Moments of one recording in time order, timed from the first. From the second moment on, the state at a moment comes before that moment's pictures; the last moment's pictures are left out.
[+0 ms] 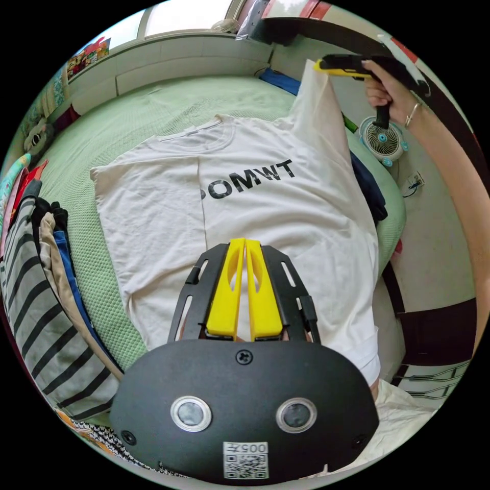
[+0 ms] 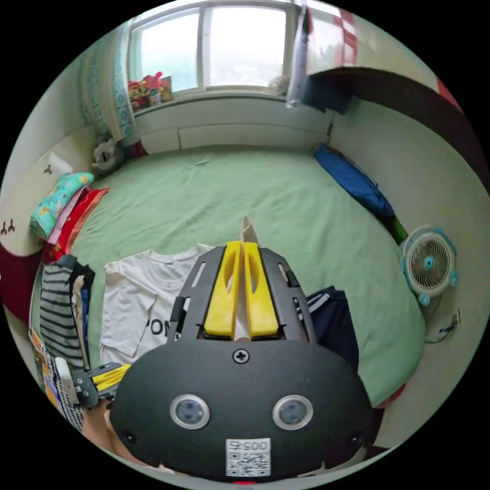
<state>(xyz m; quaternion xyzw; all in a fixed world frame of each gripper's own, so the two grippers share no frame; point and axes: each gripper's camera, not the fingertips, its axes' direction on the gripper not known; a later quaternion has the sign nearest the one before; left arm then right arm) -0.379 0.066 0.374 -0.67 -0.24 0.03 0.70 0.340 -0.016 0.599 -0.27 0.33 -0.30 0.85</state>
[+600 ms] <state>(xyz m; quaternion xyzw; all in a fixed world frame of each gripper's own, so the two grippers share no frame) -0.400 0.061 0.370 -0.68 -0.23 0.00 0.70 0.346 0.119 0.627 -0.44 0.29 -0.42 0.74</state>
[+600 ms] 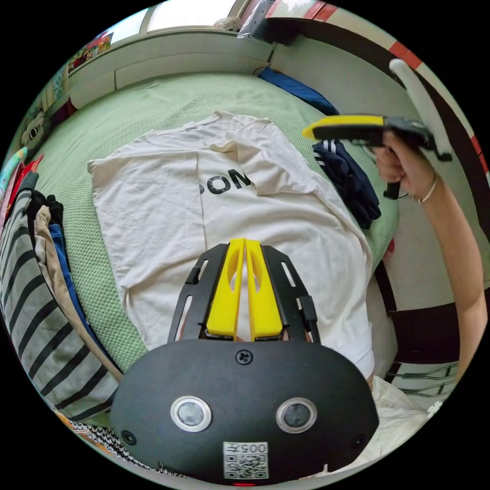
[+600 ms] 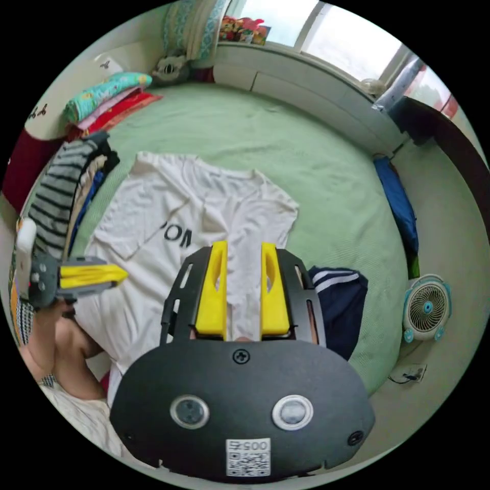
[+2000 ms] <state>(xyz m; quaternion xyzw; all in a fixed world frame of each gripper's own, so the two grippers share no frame) -0.452 0.046 0.334 -0.69 -0.25 0.00 0.68 0.503 0.076 0.729 -0.42 0.38 -0.19 0.80</state>
